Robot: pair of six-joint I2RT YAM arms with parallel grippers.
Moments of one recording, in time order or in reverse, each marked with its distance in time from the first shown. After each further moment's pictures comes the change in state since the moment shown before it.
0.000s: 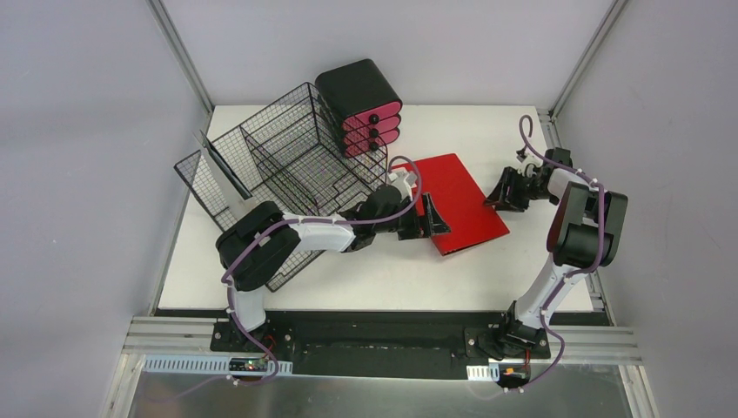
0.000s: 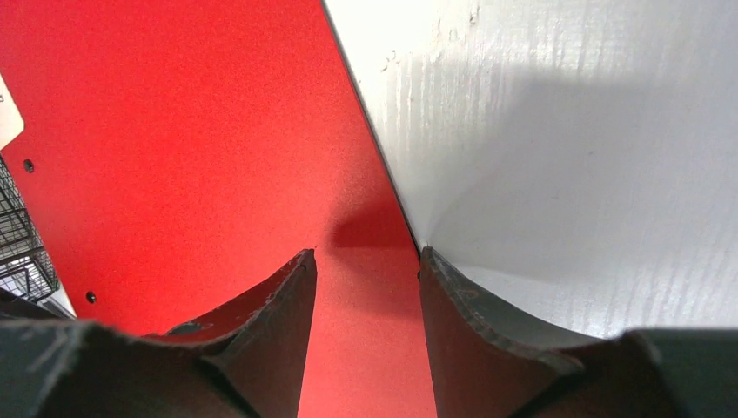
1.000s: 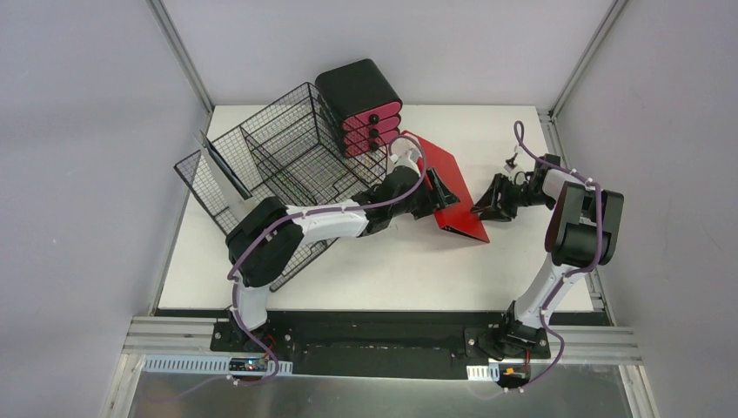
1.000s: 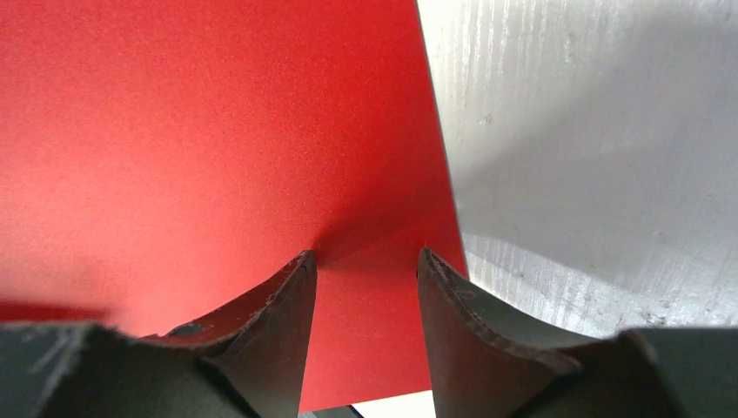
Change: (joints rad) left arm -0.007 0.060 0.238 -0.123 -0.208 -0.120; right arm 0.030 0.000 -0.021 -0.148 -0.163 0.047
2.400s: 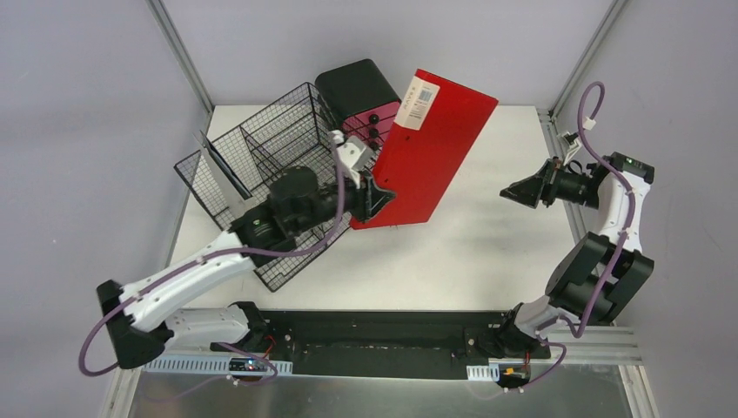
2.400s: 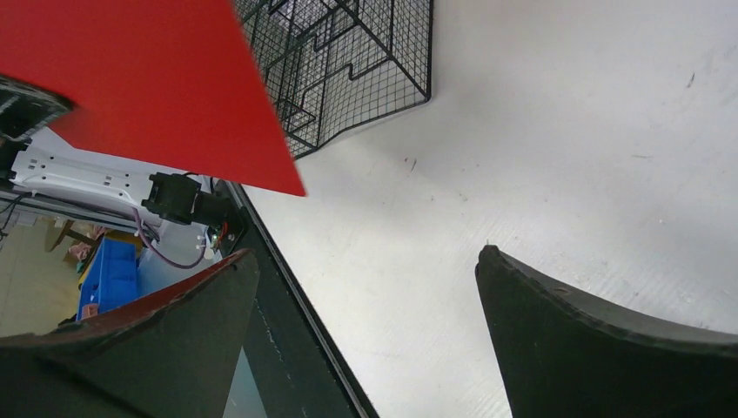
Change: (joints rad) left arm -0.020 -0.778 -0.153 -0.402 -0.011 0.884; right arm -0.256 -0.395 0.161 -0.688 -0.508 -0.814
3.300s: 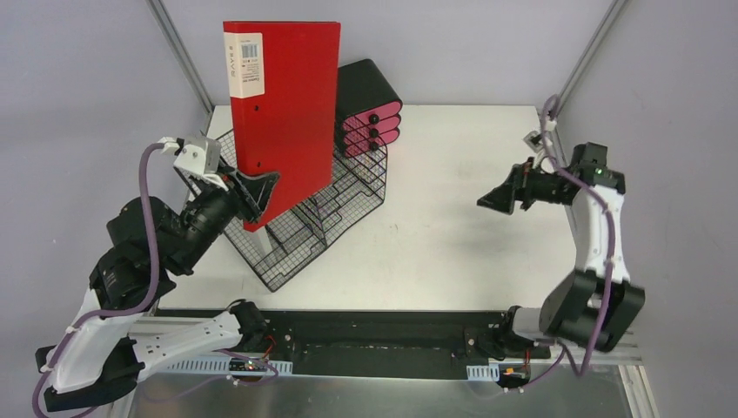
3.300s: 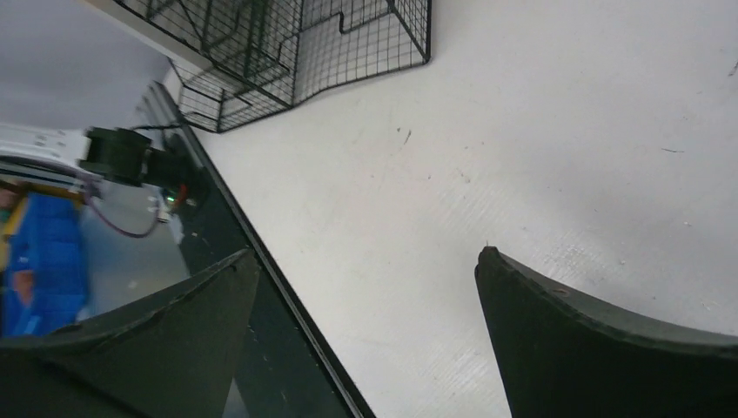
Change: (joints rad) left arm 0.000 -0.466 0.266 -0.573 -0.454 0.096; right arm 0.134 -0.052 -0.032 0.126 0.063 0.136
